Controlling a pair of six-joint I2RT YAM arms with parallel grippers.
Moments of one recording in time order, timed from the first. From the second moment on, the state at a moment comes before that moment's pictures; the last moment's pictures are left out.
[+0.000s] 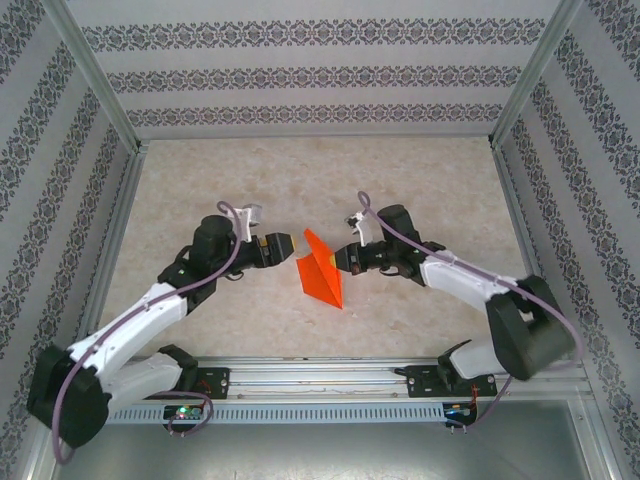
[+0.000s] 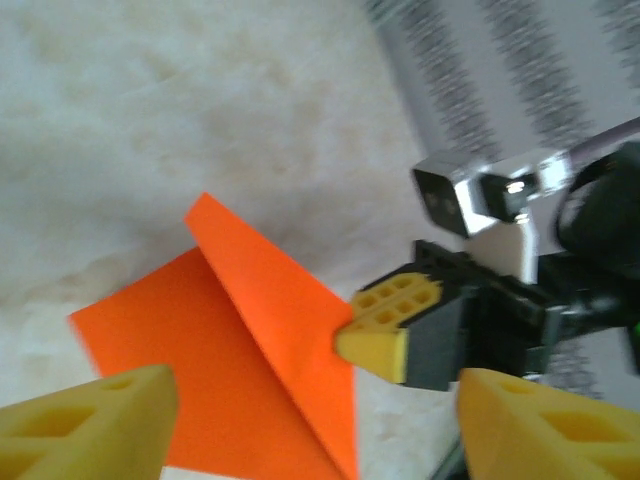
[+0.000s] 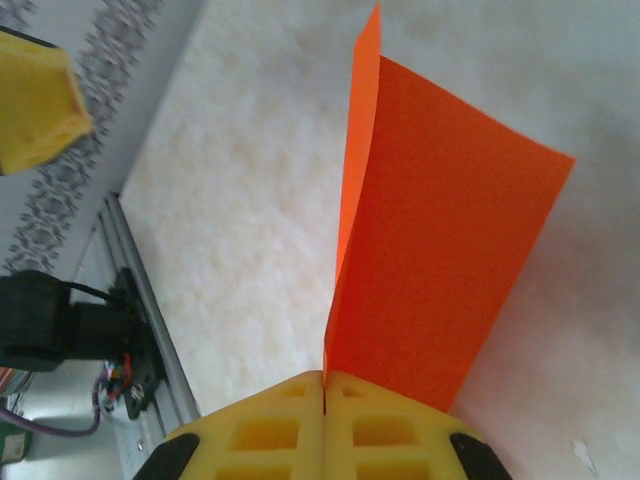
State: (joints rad) left arm -0.47 1.00 0.65 -0.03 0.41 -0.71; right arm 0.47 1.37 0.70 -0.01 -0.75 0.40
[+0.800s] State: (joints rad) left arm -0.48 1.06 0.68 0.41 0.78 -0.91; right arm 0.47 0.95 0.60 0.39 -0.80 0.70
